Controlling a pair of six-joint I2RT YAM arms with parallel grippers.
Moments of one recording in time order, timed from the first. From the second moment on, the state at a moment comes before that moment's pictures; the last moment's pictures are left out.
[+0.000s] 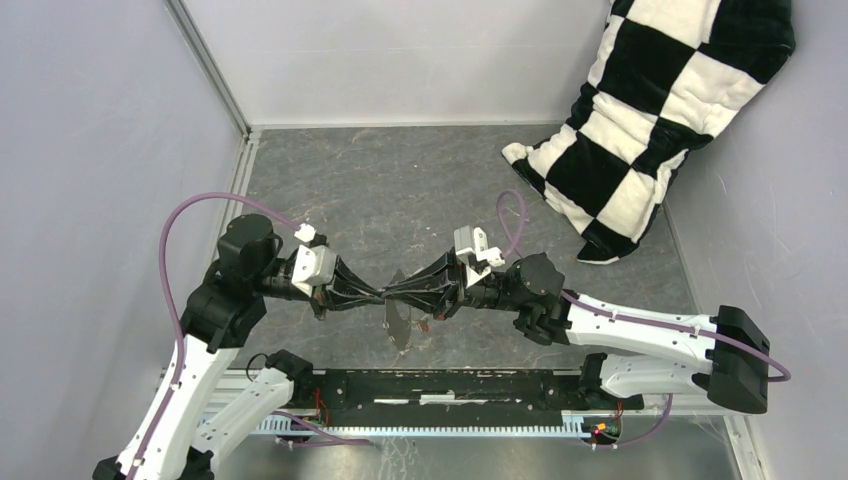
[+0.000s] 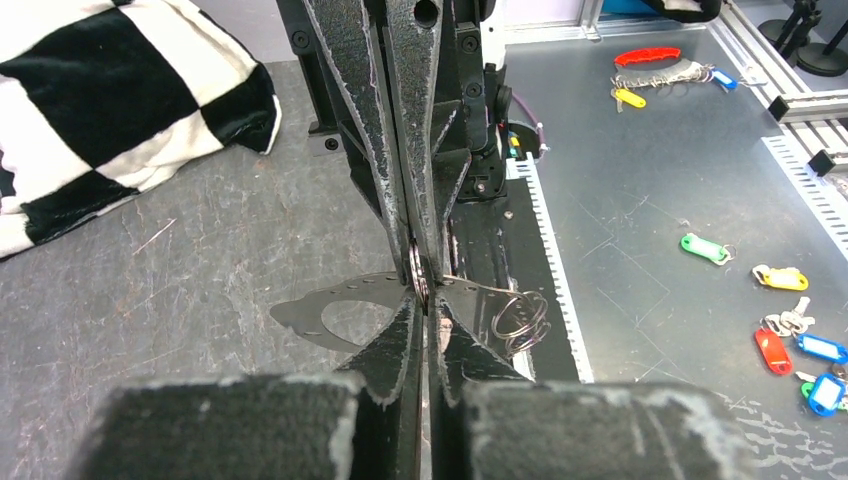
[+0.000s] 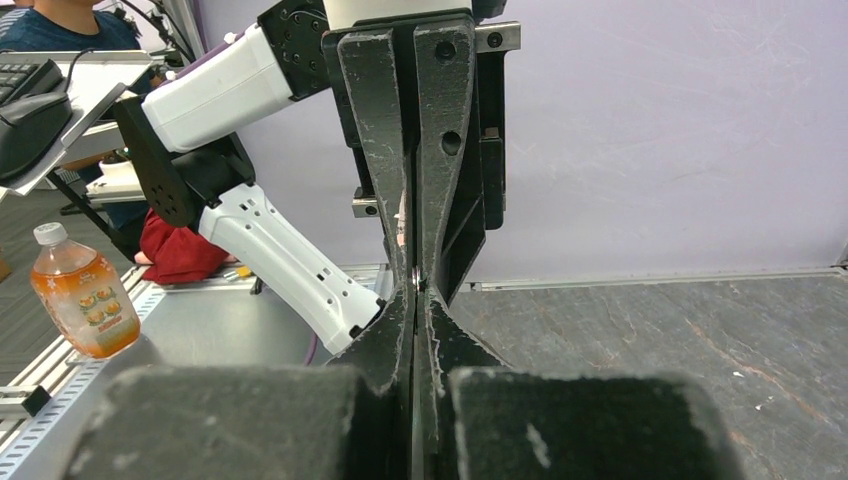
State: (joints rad) left arm -0.43 0.69 1.03 -0.66 1.19 0.36; right arm 1.18 1.15 0.75 0.77 -0.38 0.21
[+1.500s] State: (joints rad) left arm -0.43 0.67 1.03 -0.84 1.11 0.68; right arm 1.19 1.13 0.82 0.46 -0.38 0.08
